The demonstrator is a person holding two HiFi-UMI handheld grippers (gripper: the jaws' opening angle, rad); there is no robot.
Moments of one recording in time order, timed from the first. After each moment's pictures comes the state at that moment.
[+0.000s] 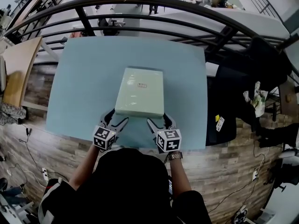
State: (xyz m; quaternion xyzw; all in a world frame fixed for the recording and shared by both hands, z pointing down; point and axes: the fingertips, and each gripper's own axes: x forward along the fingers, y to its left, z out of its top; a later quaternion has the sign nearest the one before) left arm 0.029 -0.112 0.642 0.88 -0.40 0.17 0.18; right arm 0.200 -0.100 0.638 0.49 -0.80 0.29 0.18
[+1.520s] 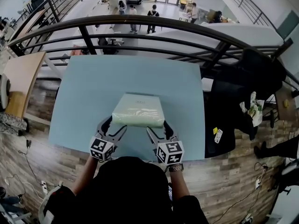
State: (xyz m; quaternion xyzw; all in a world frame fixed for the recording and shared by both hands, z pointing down) left arm 0.013 -0.123 0.554 0.89 -0.42 0.11 0.11; right arm 0.185 -0.109 0.540 0.50 -0.83 0.22 0.11
